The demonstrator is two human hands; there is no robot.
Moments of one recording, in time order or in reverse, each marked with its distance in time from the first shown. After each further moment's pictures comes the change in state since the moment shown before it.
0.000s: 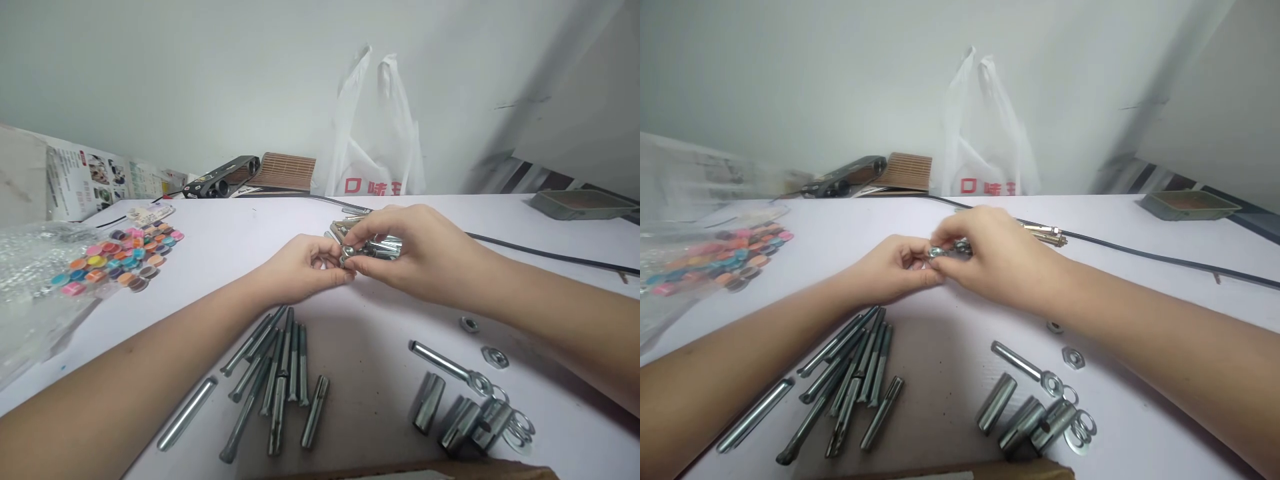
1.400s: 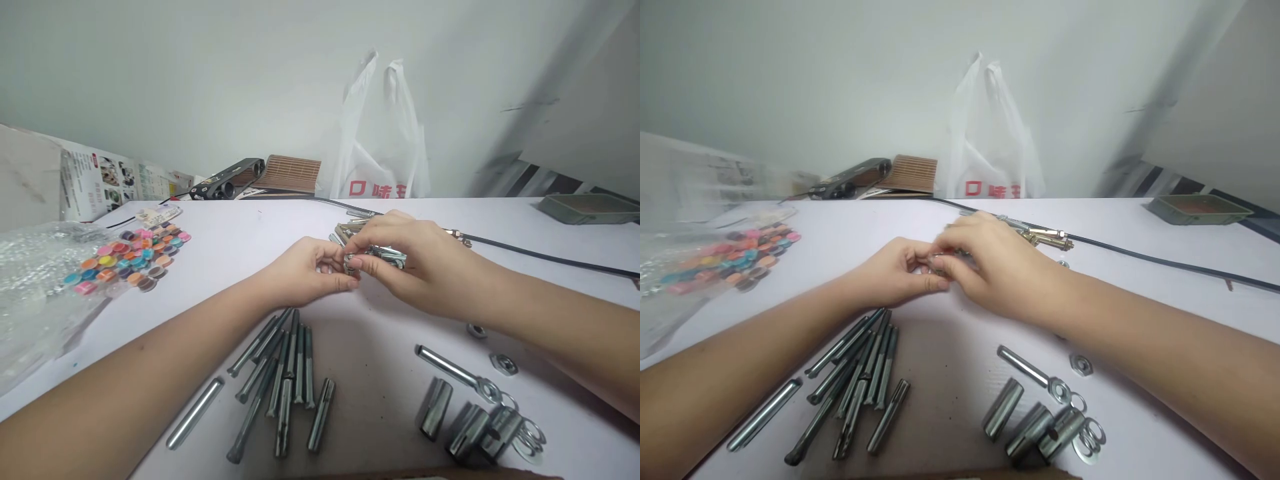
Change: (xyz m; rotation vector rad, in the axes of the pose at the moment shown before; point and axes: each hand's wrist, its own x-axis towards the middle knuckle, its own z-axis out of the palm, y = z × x) left_hand 0.000 -0.001 -0.003 0.092 -0.026 0.036; right_hand -0.002 0.000 0.006 -0.004 0.014 -0.186
